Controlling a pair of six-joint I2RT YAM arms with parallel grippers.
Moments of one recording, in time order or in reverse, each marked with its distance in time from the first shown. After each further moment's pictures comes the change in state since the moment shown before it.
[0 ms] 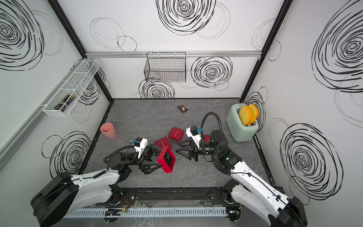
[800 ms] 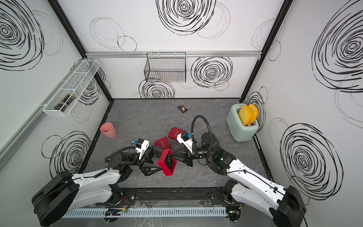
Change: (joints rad) left arm -0.020 -0.012 0.010 -0.042 0.016 0.044; right arm 0.120 0.058 0.023 -0.037 0.050 -0.004
